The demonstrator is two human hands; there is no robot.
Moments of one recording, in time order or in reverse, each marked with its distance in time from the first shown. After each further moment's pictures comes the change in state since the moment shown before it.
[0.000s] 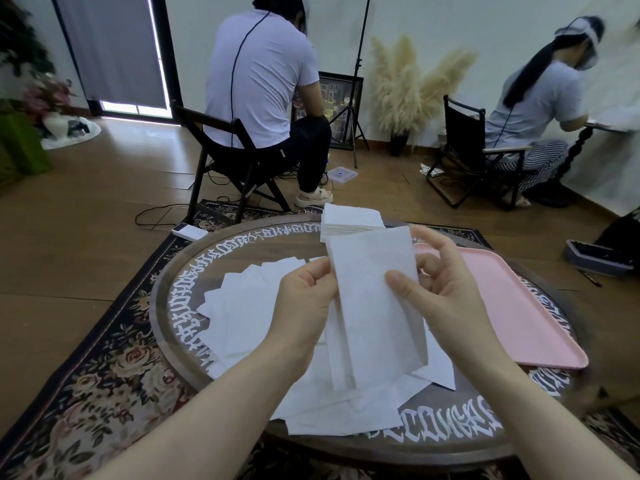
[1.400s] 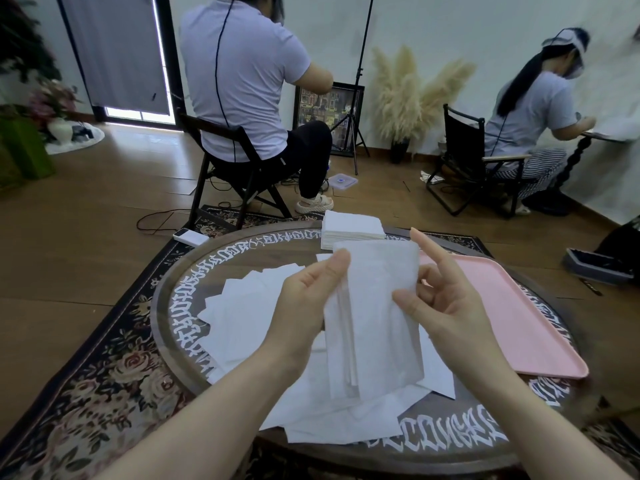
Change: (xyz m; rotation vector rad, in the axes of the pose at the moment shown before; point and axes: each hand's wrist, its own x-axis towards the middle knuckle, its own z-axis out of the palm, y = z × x) left_hand 0.003 0.002 -0.005 0.049 -0.076 0.071; right_hand -0.006 0.001 -0.004 -0.007 -0.045 -0.043
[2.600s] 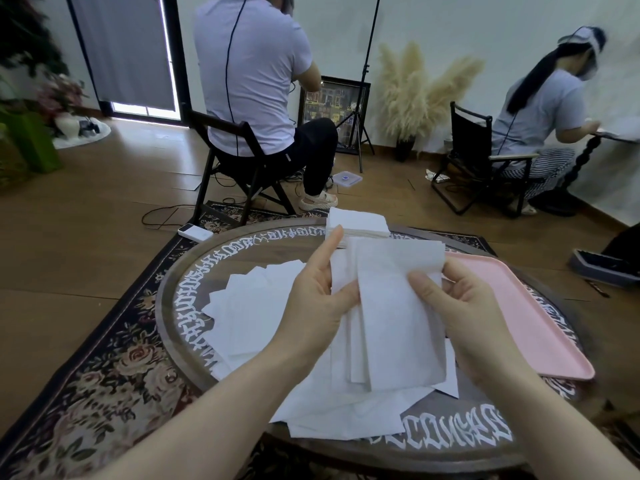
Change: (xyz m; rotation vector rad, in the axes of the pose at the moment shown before) left_hand 0.000 -0.006 0.004 0.049 0.013 0.062; right_hand 0.004 -0.008 0.000 0.167 0.107 0.182
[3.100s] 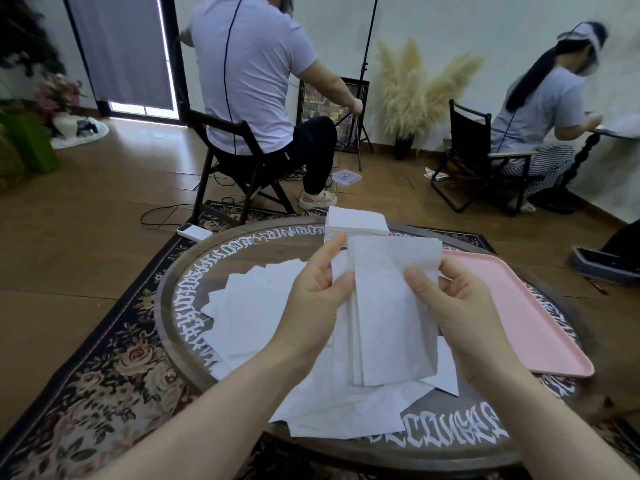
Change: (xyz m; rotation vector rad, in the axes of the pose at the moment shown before) left_hand -0.002 0.004 0.001 -0.010 -0.007 -0.058; right_hand -0.002 0.000 0.004 -0.054 0.027 -0.001
